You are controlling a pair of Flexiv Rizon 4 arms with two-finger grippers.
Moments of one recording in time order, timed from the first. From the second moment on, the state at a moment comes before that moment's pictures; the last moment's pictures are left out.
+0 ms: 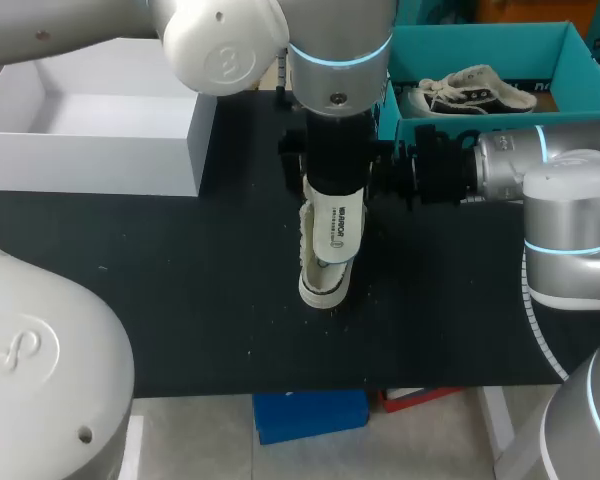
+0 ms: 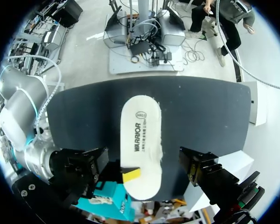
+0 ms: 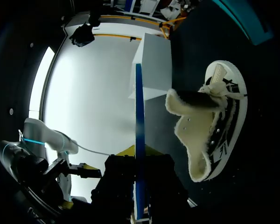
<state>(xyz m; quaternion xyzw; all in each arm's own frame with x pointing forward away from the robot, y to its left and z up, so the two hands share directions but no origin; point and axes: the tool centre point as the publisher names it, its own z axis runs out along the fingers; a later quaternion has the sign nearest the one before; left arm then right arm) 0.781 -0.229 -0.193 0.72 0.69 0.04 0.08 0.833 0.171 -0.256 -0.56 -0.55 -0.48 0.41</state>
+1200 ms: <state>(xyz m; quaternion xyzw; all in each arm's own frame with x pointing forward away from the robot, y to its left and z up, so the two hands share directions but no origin) 0.936 -0.222 -0.196 0.72 0.69 0.04 0.12 0.833 0.171 -0.256 -0.56 -0.55 -0.48 0.41</state>
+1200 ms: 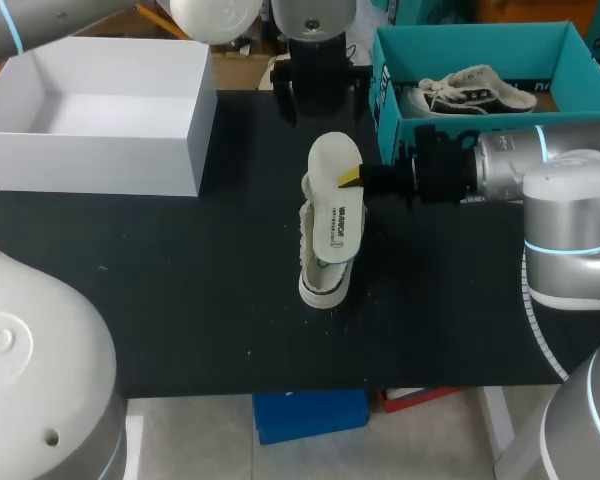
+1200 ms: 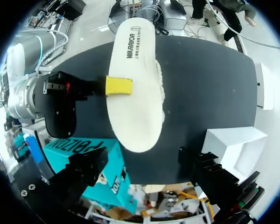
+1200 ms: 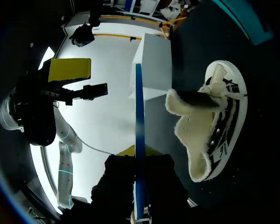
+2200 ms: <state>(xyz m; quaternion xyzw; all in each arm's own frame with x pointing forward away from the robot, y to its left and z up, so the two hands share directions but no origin) 0.866 -0.228 -0.198 0.71 0.70 0.01 0.10 0.833 0.171 -0.256 -0.56 -0.55 -0.48 0.41</state>
